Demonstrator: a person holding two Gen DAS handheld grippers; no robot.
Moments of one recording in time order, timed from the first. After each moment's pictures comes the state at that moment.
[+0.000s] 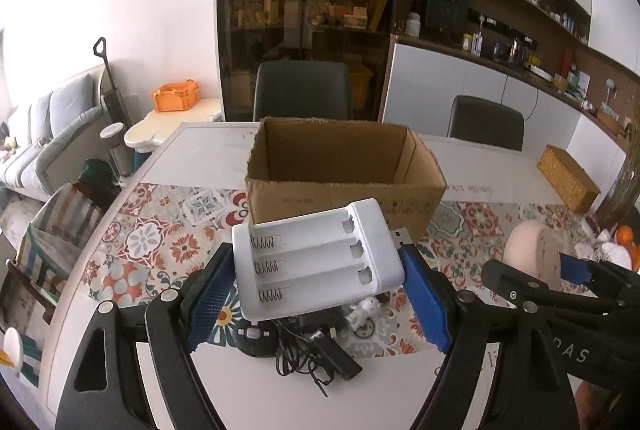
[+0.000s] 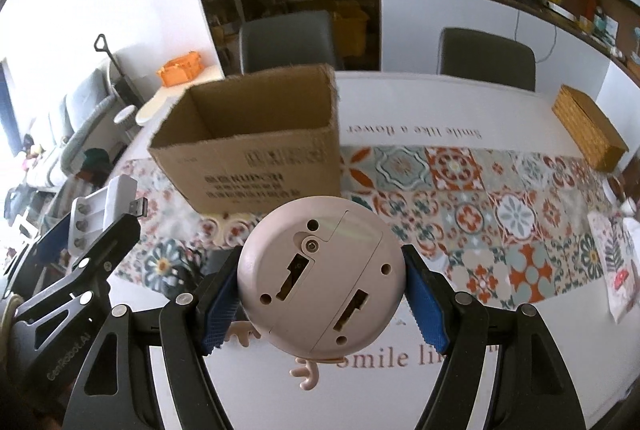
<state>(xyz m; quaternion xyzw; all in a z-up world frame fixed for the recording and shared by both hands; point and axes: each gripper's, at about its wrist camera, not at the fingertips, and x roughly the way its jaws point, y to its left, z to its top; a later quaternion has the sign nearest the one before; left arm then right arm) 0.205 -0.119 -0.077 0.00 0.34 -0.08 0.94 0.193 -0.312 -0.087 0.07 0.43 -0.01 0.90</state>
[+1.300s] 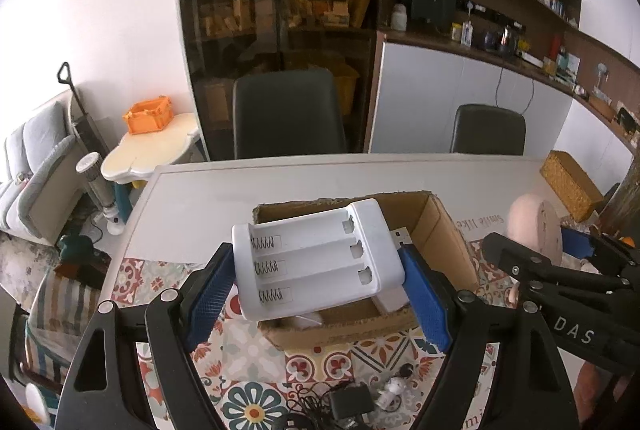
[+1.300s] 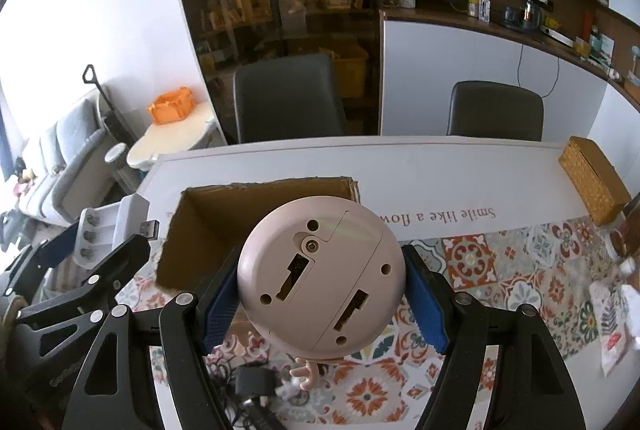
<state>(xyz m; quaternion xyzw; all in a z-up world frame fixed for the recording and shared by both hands) 0.355 -0.118 -0.029 0.04 0.37 -0.13 0.92 0.318 -0.294 -0.024 0.07 0.40 -0.03 0.91</state>
